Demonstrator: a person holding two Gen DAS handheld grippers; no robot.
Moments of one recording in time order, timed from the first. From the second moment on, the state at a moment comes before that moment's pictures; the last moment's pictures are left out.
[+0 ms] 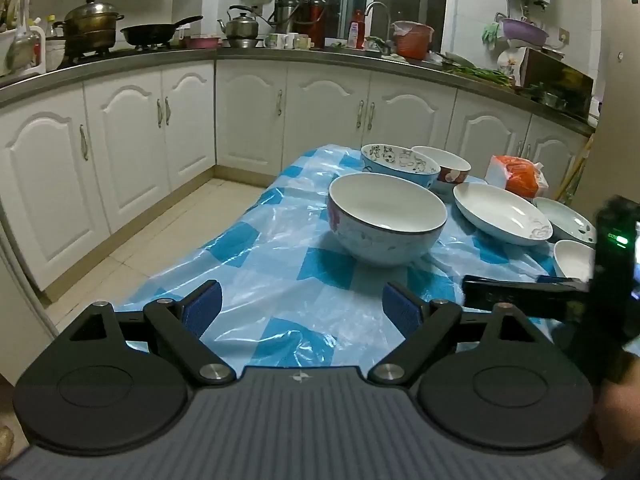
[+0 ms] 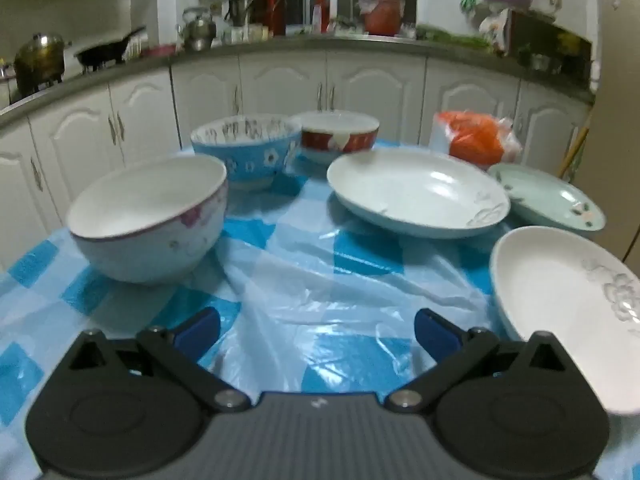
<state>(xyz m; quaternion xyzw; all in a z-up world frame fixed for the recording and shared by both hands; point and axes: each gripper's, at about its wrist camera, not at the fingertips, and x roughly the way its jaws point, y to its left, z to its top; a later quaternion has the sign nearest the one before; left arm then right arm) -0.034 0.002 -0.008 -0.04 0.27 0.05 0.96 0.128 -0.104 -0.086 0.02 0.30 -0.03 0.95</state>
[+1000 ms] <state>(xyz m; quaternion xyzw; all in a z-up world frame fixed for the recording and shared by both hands) -0.067 -0.003 0.026 -0.01 0.21 0.04 0.98 0.009 -0.111 -0.015 0.05 0.20 -0.04 0.98</state>
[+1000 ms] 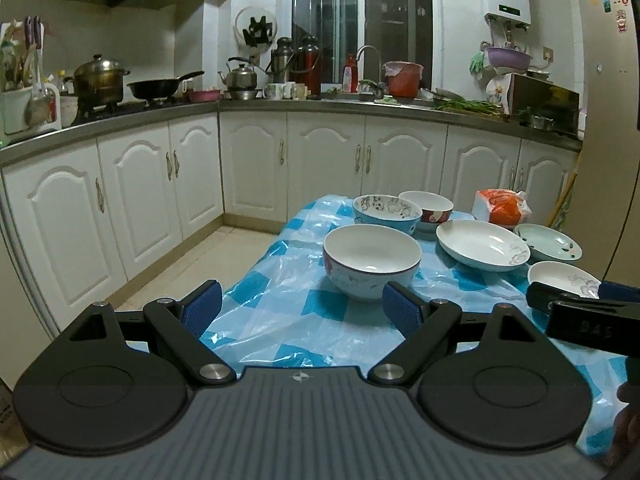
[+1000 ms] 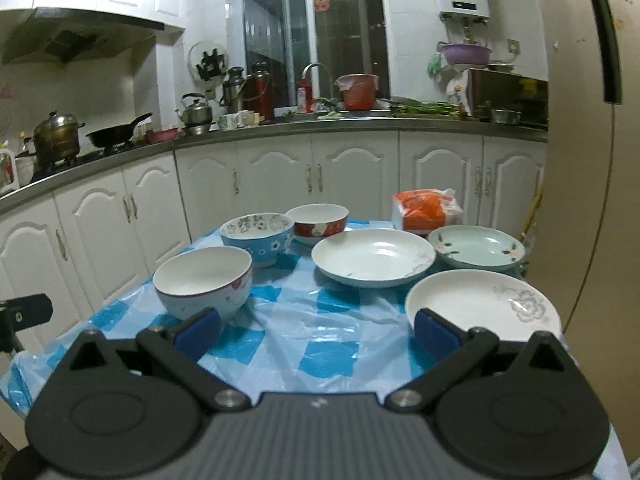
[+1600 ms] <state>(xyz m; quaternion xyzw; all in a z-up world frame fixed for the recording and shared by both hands) -0.089 -0.026 0.029 0.02 0.18 -0.01 0.98 -0.048 -0.161 -0.015 0.11 0.16 -0.09 0.98</state>
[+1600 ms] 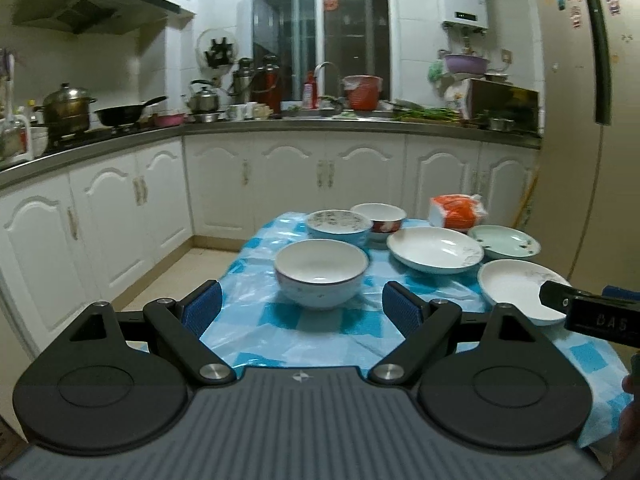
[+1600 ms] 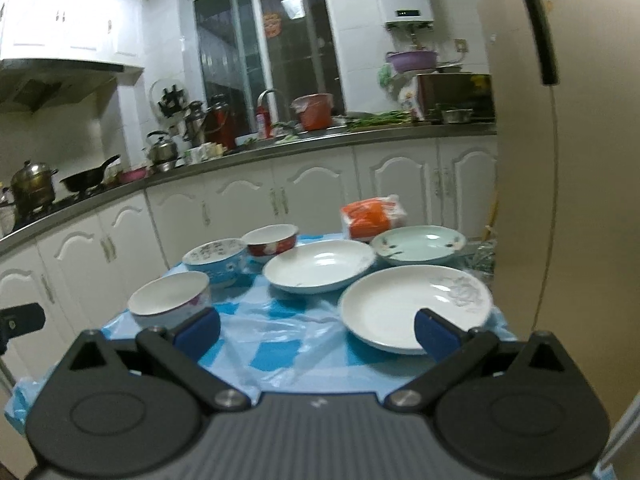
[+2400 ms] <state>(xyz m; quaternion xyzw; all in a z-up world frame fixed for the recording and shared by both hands) -0.017 -0.075 -0.012 -0.03 0.24 -0.23 0.94 -0.036 -0.275 -0.050 0.19 0.18 -0.17 0.95</state>
